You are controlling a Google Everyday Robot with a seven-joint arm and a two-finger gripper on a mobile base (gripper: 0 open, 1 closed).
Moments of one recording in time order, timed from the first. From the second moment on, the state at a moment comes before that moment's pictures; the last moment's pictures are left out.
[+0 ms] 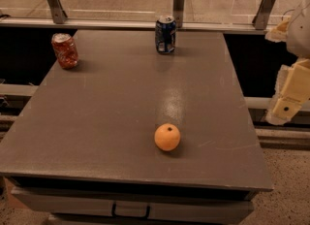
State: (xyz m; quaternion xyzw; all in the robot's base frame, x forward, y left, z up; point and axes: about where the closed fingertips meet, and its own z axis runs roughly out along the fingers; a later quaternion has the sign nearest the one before) arm 0.438 -0.215 0.981 -0.60 0.78 -0.04 0.17
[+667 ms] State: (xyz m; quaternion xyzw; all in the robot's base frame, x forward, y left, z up) arm 0.474 -0.216 0.969 -0.62 0.76 -0.03 0.19
